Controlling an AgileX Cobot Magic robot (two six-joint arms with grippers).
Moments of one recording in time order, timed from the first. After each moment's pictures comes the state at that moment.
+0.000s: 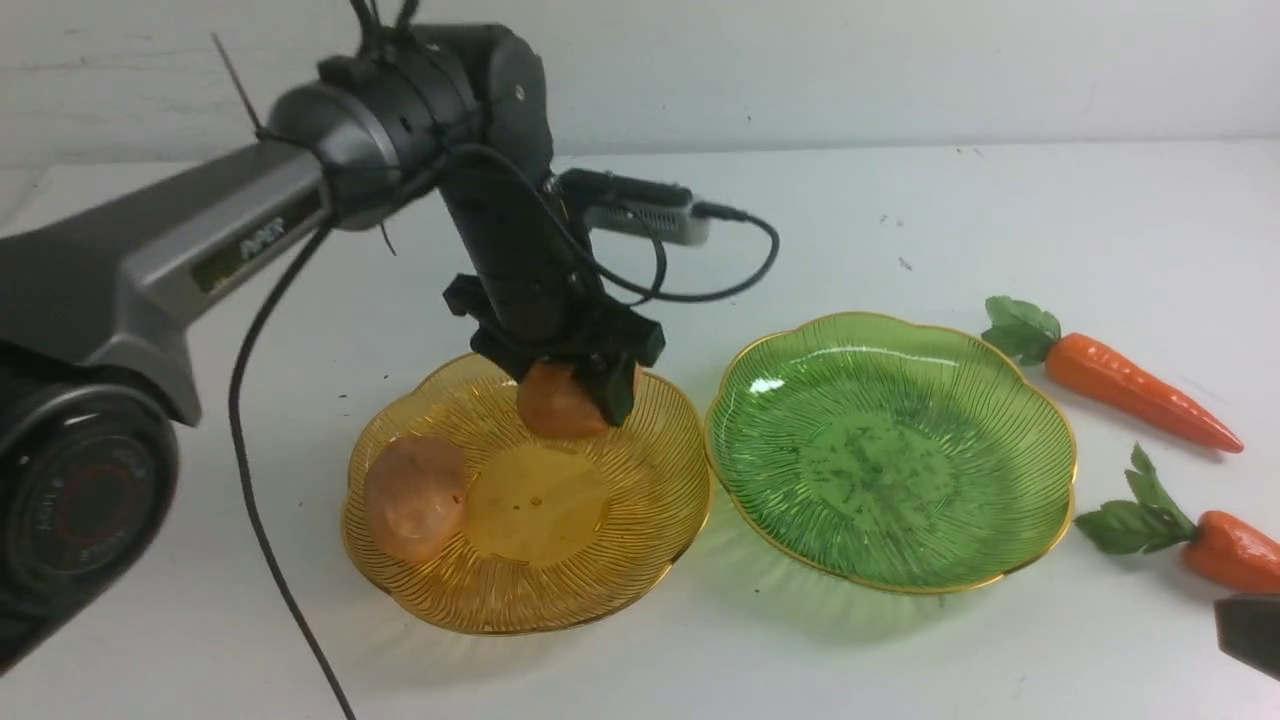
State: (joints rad) right arm 0.10 0.68 -0.60 0.45 0.94 -0.27; left arm -0.42 2.21 -1.90 -0.15 1.23 0.03
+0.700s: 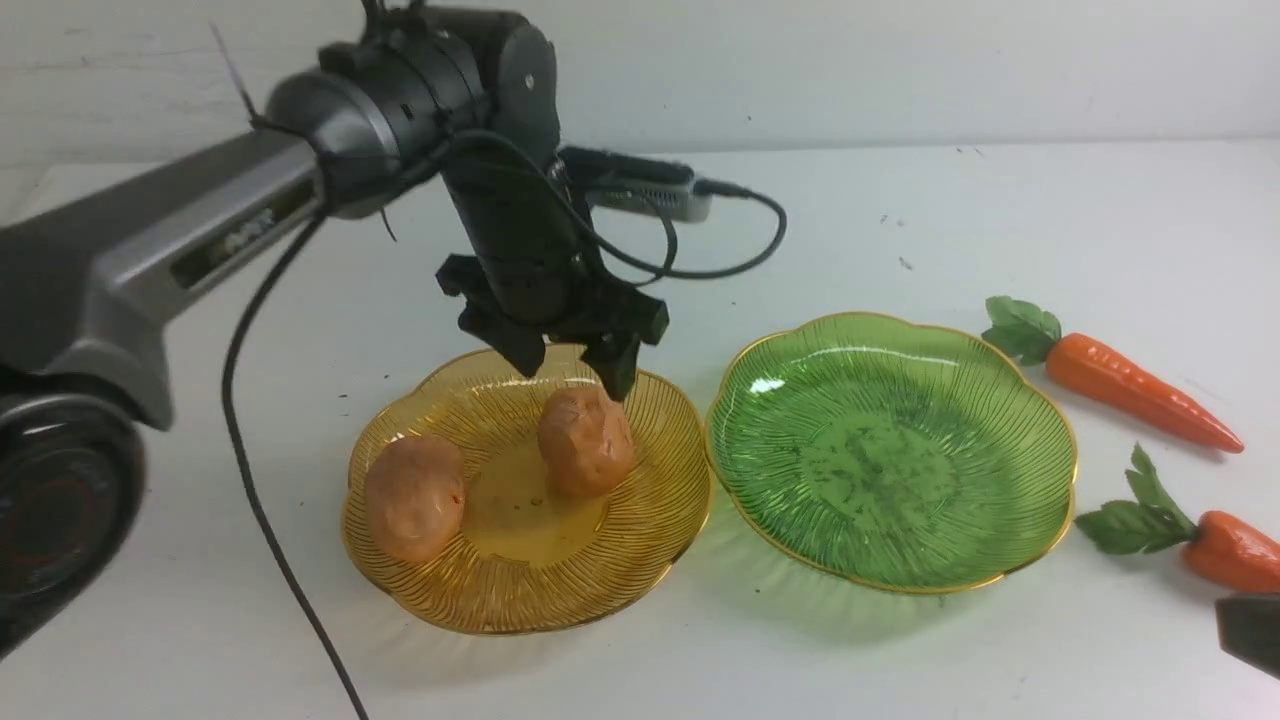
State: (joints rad) right arm 0.10 0.80 -0.64 0.32 1.11 -0.09; left arm -0.42 1.59 -1.55 -0.02 1.23 0.10
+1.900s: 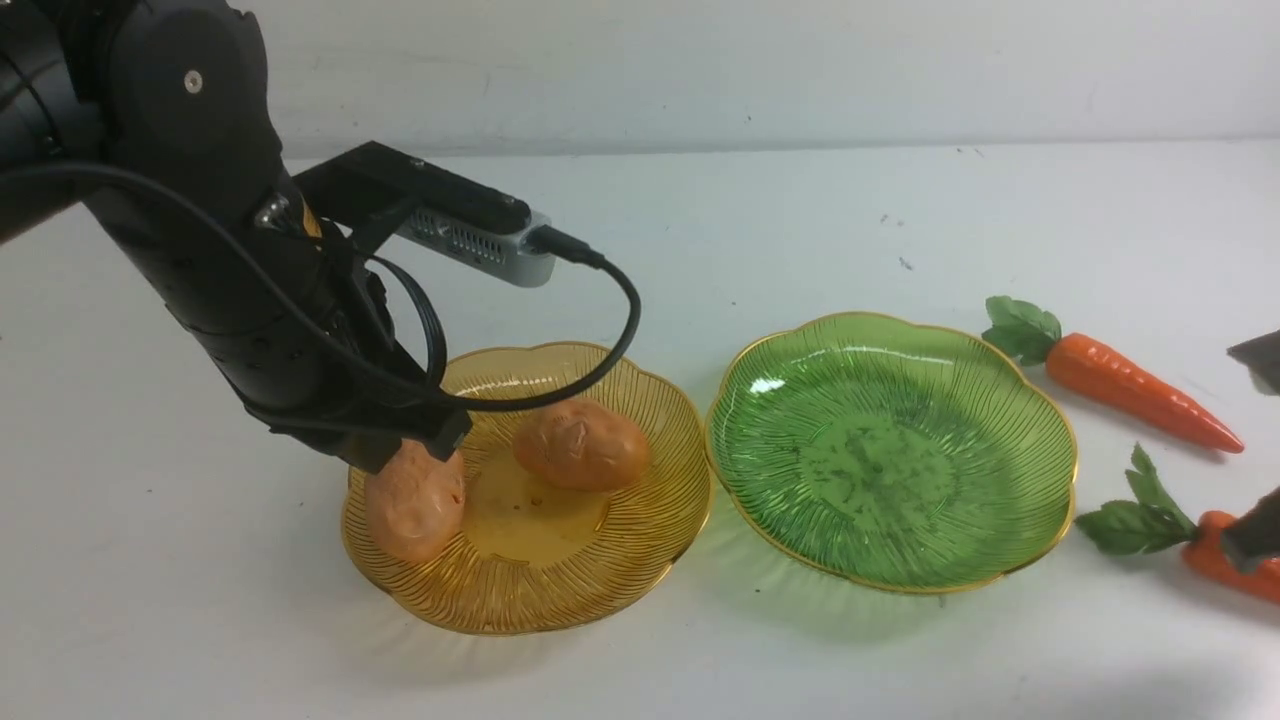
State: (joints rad) right arm 0.05 1.85 -1.01 -0.50 0.96 -0.22; left arm -0.42 1.50 -1.35 0.02 1.24 0.09
